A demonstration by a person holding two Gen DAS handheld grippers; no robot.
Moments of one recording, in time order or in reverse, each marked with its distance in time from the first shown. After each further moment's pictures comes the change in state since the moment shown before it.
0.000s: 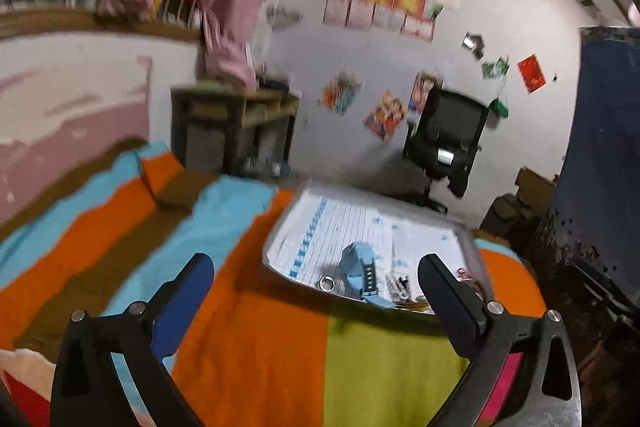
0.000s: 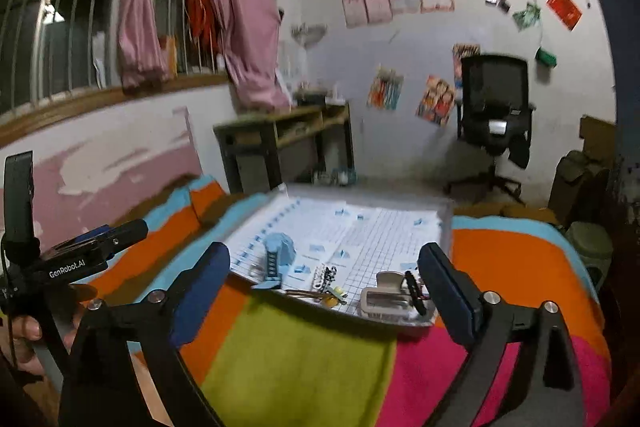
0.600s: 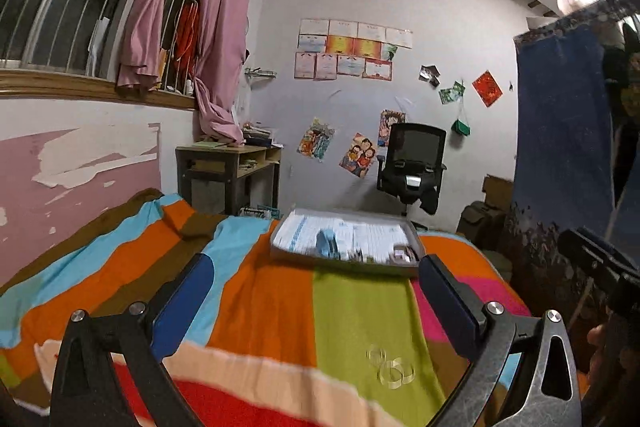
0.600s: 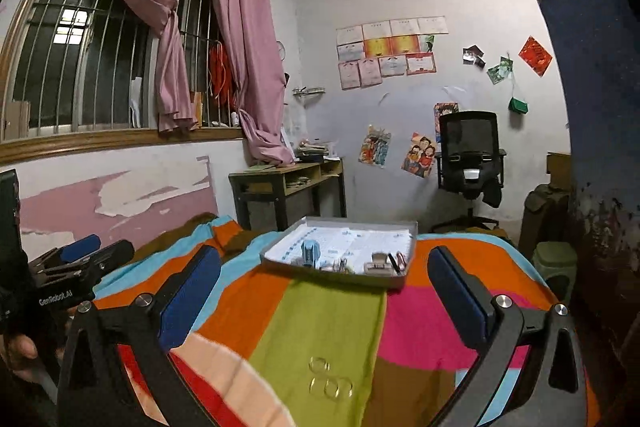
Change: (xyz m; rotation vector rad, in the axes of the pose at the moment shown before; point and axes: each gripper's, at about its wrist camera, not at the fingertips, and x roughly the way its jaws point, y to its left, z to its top) left arm -0.229 -0.007 -0.075 0.115 -0.156 -0.046; right arm -0.236 0.042 -0.062 -0.018 -0.199 -0.050
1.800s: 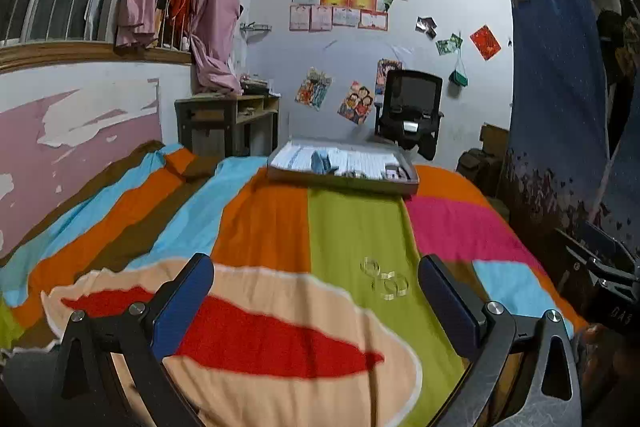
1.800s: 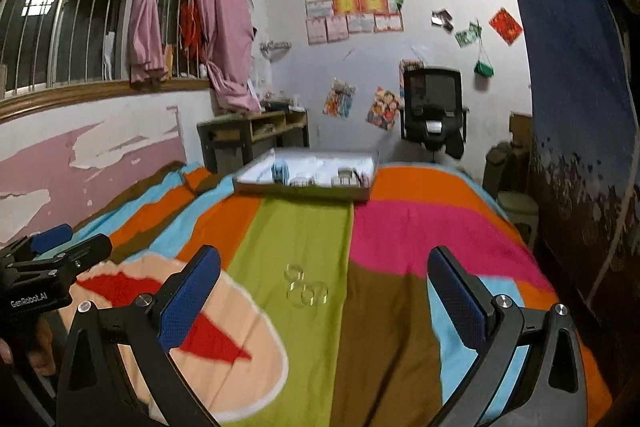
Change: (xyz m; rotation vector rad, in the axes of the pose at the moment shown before) left arm -0.025 -0.013 -0.057 0.024 0.162 0.000; right arm -0.040 -0.003 -0.072 -0.008 0.140 -0.142
